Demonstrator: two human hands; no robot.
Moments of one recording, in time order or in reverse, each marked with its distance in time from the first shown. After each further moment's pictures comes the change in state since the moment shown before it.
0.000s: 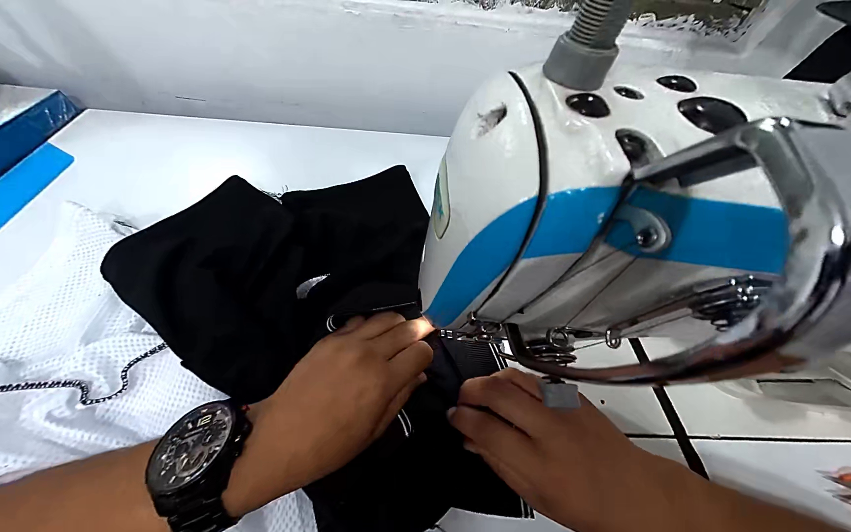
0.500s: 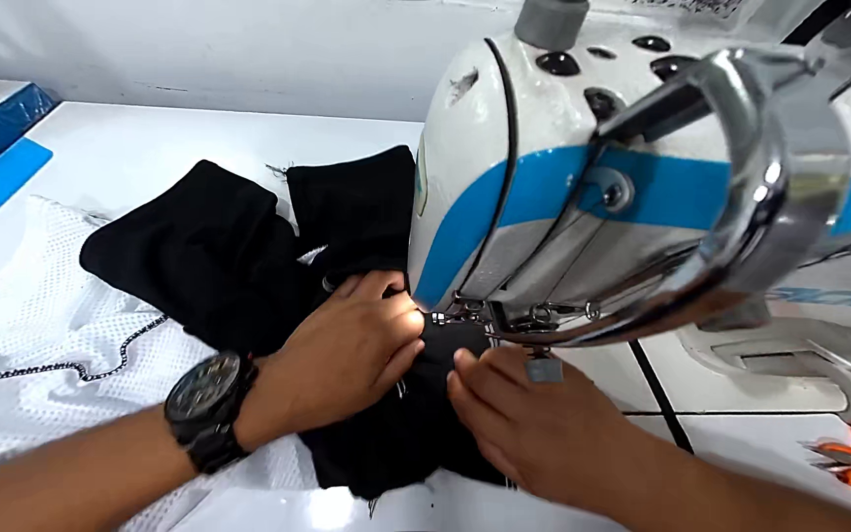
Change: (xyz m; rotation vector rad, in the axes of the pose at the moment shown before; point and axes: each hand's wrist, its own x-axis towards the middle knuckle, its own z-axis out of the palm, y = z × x) left_hand 0.015 -0.014 0.001 -0.068 -0.076 0.018; right_hand 0.004 -0.004 -0.003 -0.234 -0.030 -0.020
